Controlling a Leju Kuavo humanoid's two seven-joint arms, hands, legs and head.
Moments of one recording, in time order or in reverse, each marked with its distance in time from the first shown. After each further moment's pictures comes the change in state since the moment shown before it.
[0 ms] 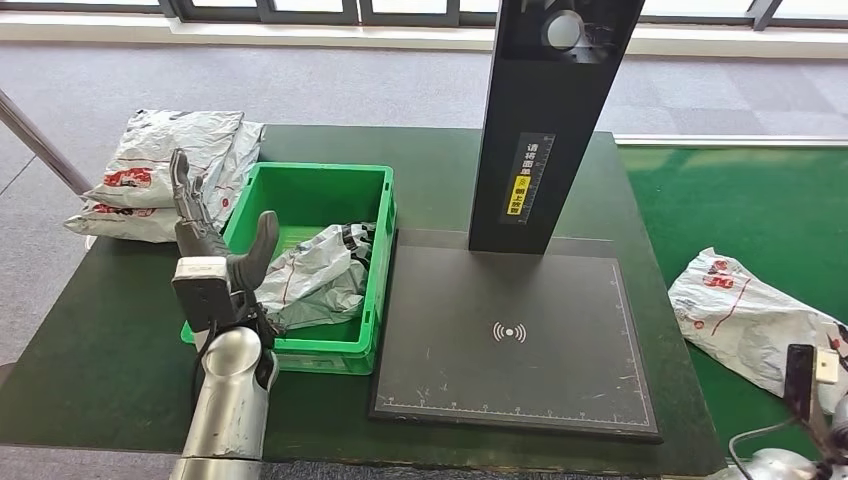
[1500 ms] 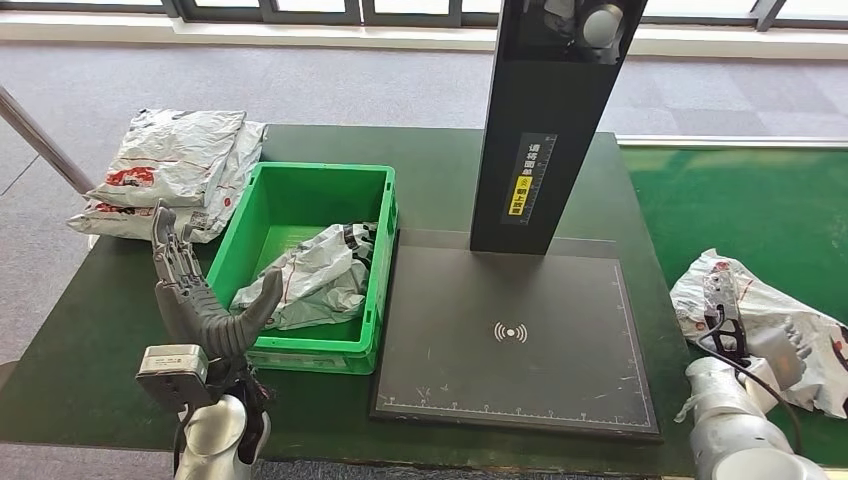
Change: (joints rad) left arm 0.251 0.079 -0.162 -0.249 0.096 0.060 -0.002; right arm -0.163 -0.255 0.426 0.824 0.016 0.249 0.659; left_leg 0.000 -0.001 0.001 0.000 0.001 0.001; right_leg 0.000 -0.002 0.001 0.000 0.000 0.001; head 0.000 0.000
